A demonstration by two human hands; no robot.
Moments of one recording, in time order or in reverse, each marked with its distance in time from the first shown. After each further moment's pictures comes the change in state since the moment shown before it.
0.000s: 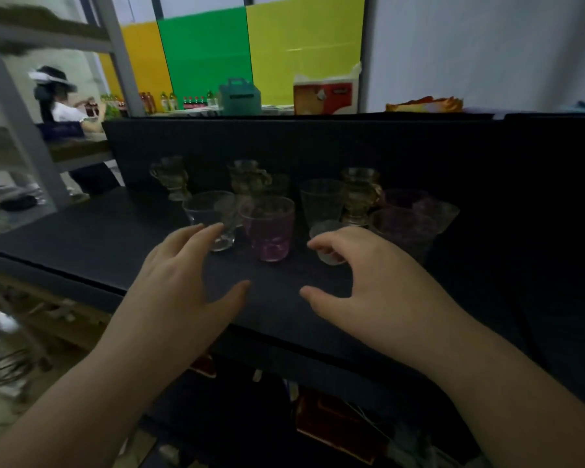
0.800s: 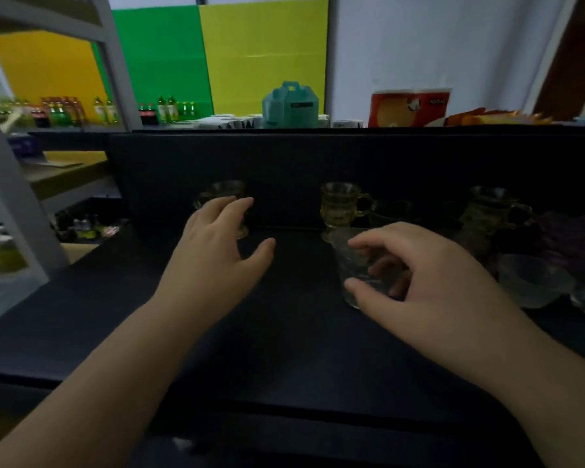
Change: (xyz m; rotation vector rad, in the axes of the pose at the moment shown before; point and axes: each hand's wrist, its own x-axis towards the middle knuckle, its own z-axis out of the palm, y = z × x) left_hand 0.197 -0.245 -0.011 -0.208 -0.044 0.254; right_hand 0.166 -0.137 0.138 -0.116 0.220 0.183
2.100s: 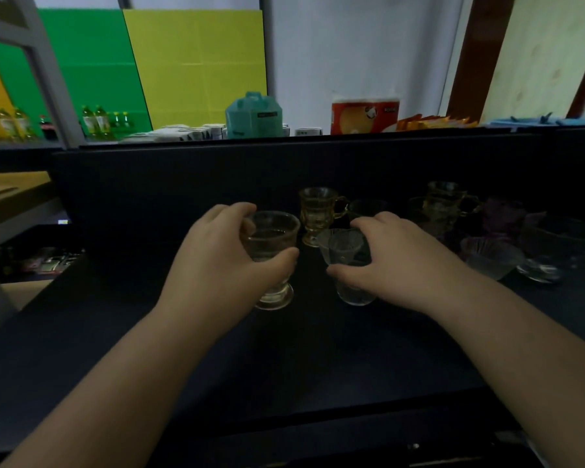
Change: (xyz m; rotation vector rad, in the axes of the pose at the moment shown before) left_hand 0.011 -0.004 -0.014 -0.260 -0.021 0.142; right_hand 0.045 -0.007 0.023 -0.441 -0.144 0.384
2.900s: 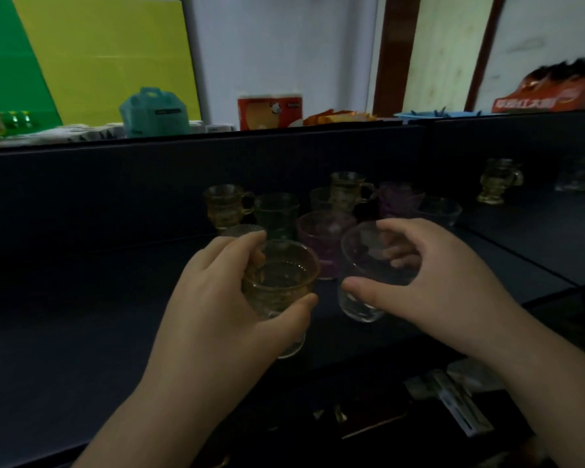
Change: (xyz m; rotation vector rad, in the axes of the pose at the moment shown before) left_hand -0.056 0.097 0.051 -0.180 -0.119 0.193; right_hand -0.115 0.099 -0.039 0.433 0.243 0.166
